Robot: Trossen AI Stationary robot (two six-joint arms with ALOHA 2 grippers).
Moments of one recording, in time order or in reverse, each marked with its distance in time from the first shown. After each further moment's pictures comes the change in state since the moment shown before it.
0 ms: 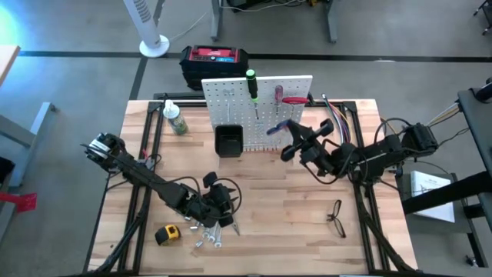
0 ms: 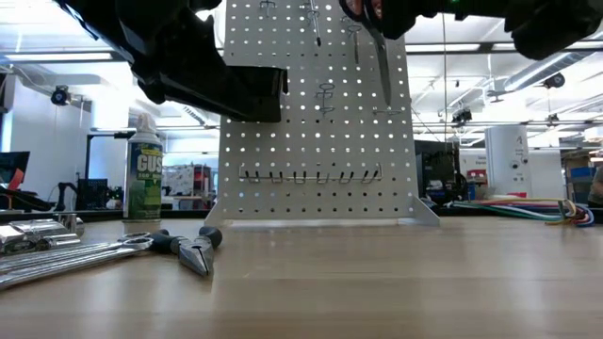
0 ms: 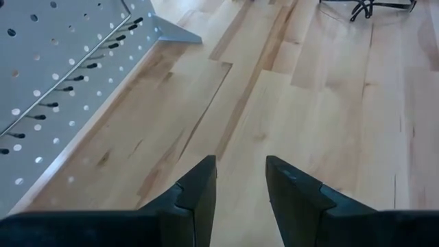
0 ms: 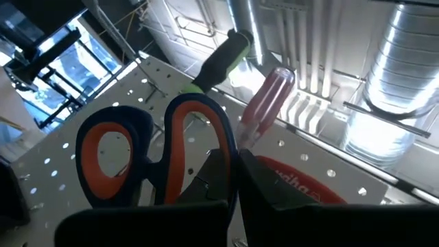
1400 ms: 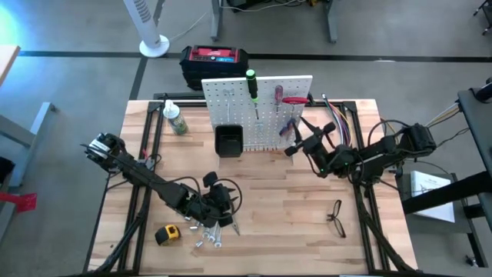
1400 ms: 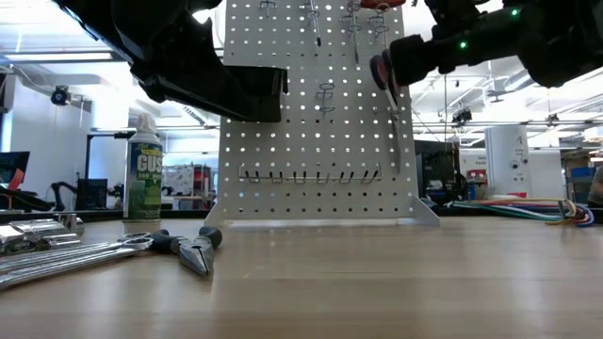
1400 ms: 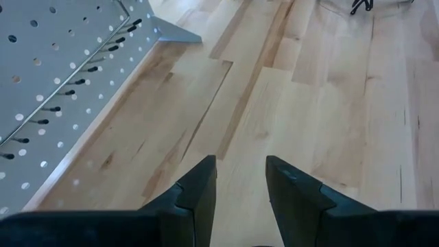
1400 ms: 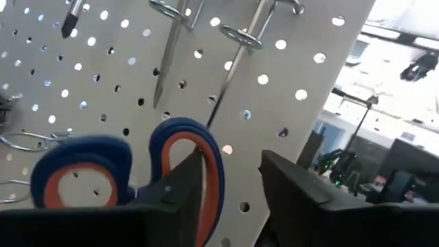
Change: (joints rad) left arm 0.001 0.000 0.000 -0.006 0.000 0.031; right arm -0.030 0.027 -0.144 -0.034 0.364 0.425
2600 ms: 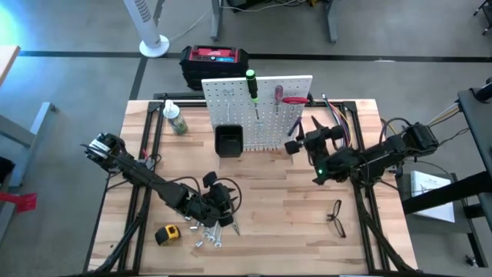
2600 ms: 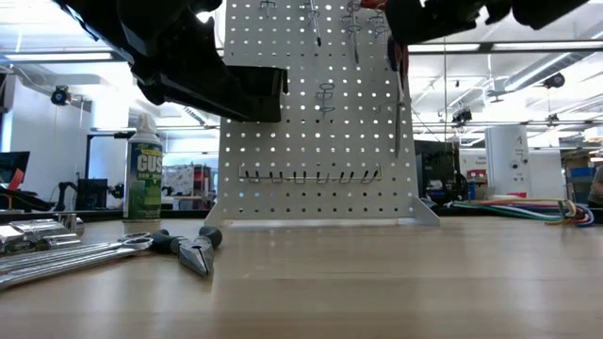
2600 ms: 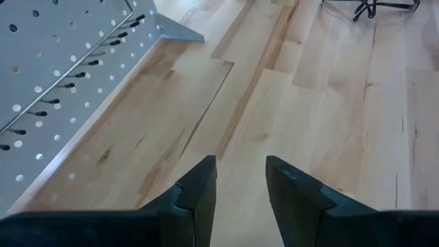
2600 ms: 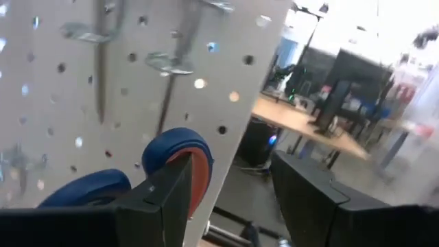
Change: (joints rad) left arm 0.002 0.000 0.000 0.001 0.000 -0.047; right arm 0.145 -0.031 0.280 -0.184 0.511 -0.086
